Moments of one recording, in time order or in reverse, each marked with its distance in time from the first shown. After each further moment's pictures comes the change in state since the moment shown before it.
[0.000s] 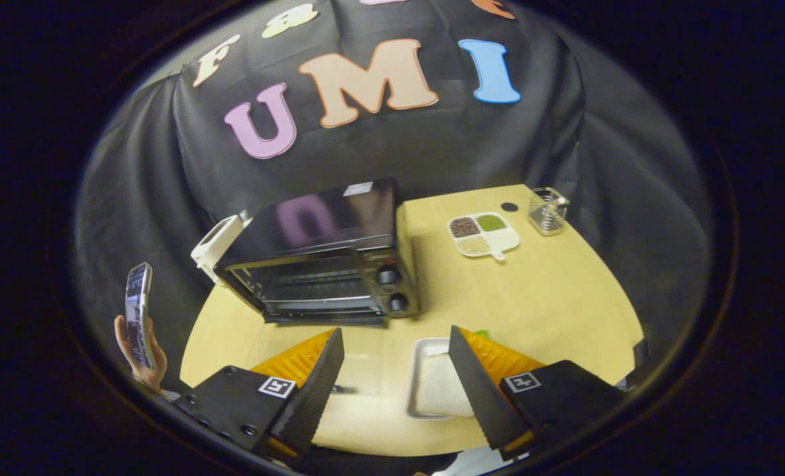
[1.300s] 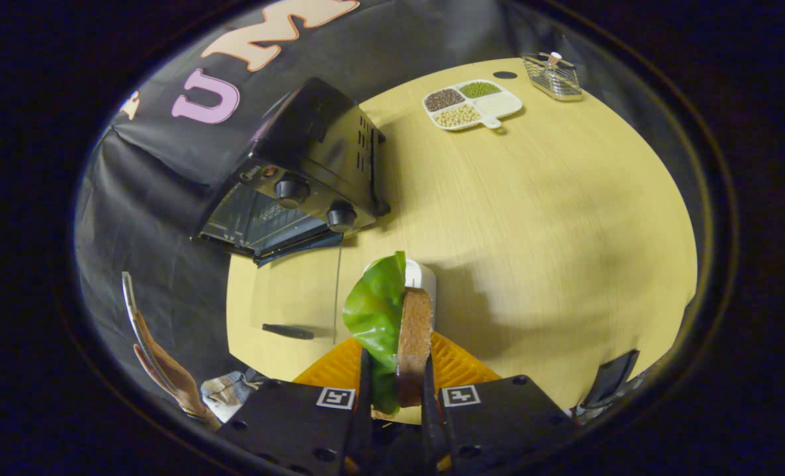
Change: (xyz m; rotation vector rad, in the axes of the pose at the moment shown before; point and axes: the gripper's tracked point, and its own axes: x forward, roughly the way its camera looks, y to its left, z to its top) arm 0.051 -0.046 -0.092 0.232 0.487 0.245
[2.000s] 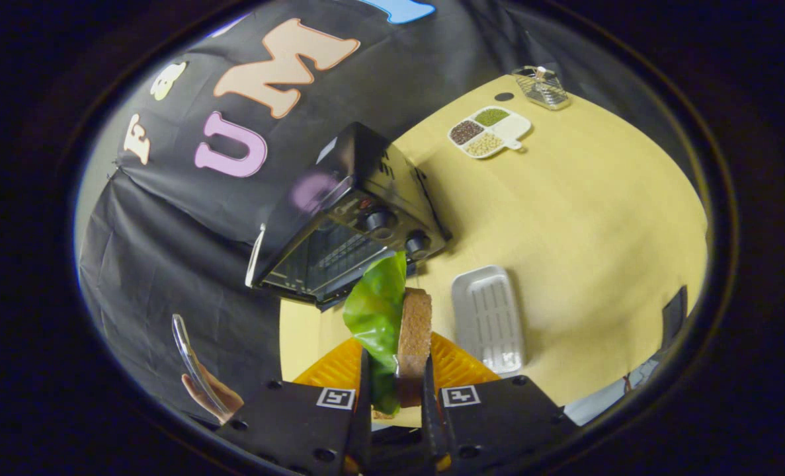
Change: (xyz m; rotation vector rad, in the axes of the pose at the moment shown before) arm -0.009 0.104 -0.004 0.179 -0.234 0.126
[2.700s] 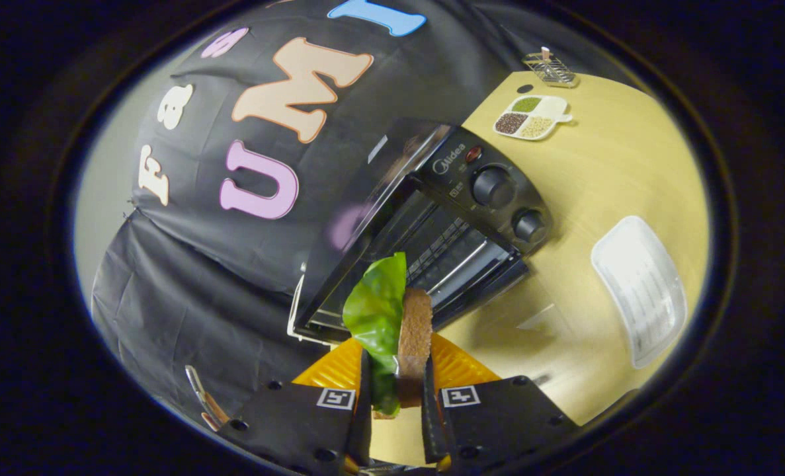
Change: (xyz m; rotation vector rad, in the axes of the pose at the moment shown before) arm 0.107 0.100 -0.010 0.191 -0.222 0.147
